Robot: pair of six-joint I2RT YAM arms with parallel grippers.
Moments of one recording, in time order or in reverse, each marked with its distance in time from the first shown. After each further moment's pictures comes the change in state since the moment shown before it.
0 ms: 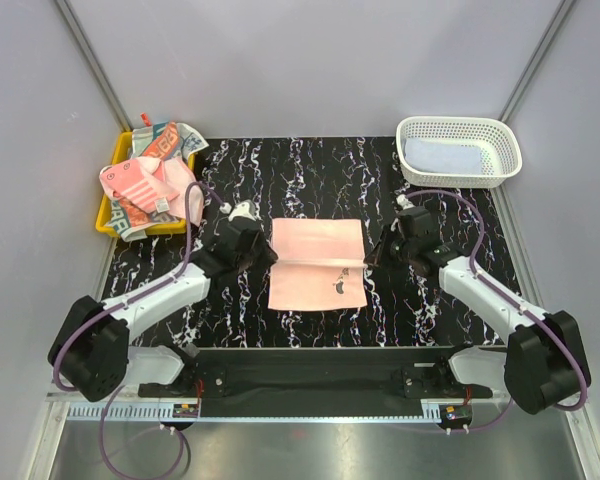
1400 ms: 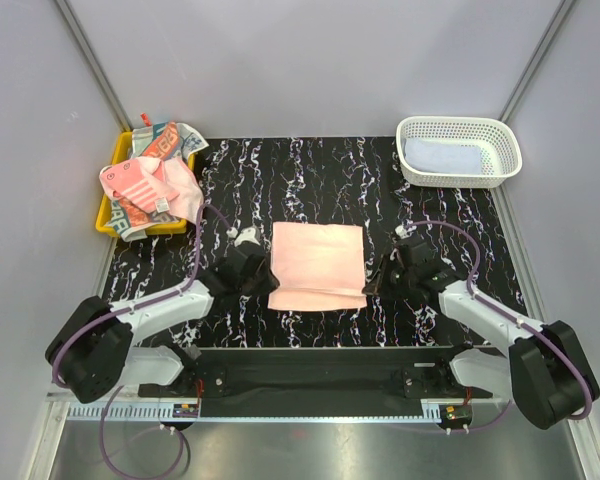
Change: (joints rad) left arm -0.098 -0.013 -0.171 0.058 -0.001 -0.067; right arm 0.048 -0.080 -0.266 0.091 -0.063 0.098
